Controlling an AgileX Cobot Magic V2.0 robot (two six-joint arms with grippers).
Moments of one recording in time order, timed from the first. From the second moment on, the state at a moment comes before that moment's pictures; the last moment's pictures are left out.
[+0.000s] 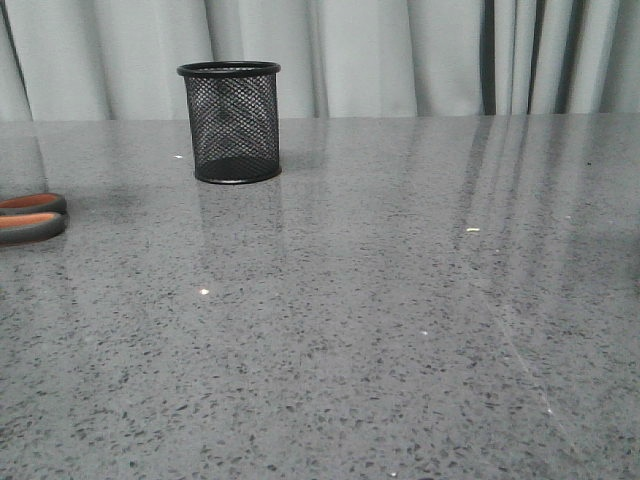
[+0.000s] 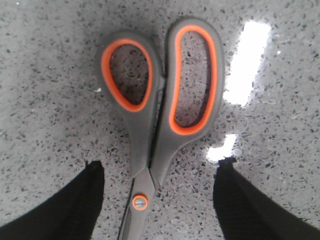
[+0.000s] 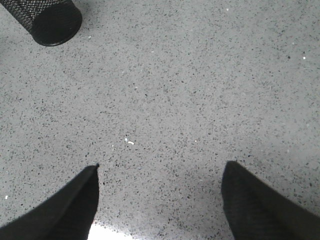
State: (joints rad) left arm -0.06 1.62 -1.35 -0.12 1.23 1.32; right arm 0.09 1.02 -1.02 0.33 0.85 -0.25
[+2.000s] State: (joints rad) left arm -0.06 1.74 -1.36 -0.10 1.23 1.42; right arm 0.09 1.02 -1.02 0.33 0.85 -0.26
